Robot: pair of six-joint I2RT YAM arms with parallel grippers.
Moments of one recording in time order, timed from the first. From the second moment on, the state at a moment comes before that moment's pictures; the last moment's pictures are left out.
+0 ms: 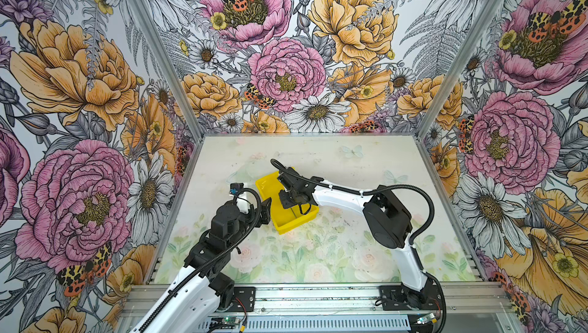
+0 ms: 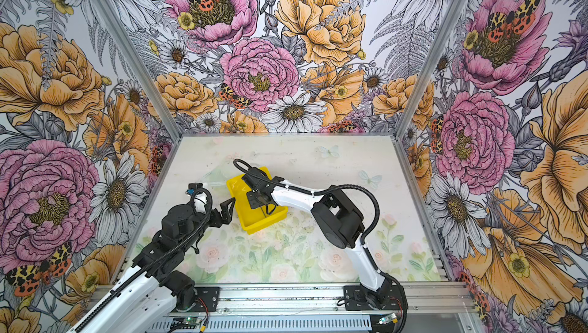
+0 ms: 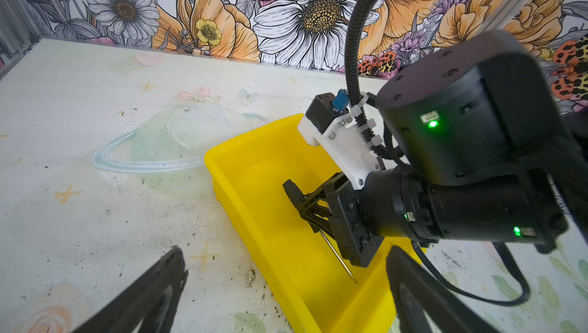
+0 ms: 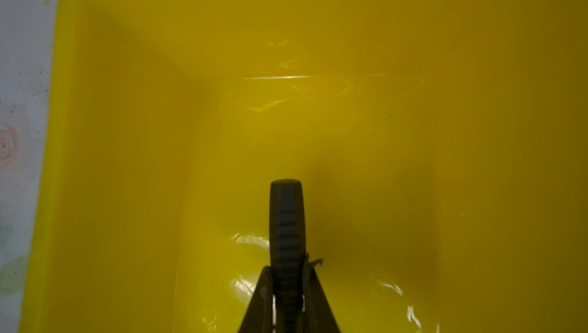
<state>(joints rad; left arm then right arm) -0.48 0.56 0.44 -0.23 -0.16 -0.32 0.88 2.17 1.66 -0.50 0.05 0.40</state>
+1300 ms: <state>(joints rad) -0.47 0.53 0.43 -0.23 -0.17 -0.34 0.90 2.19 1.69 -0.50 0.09 0.40</state>
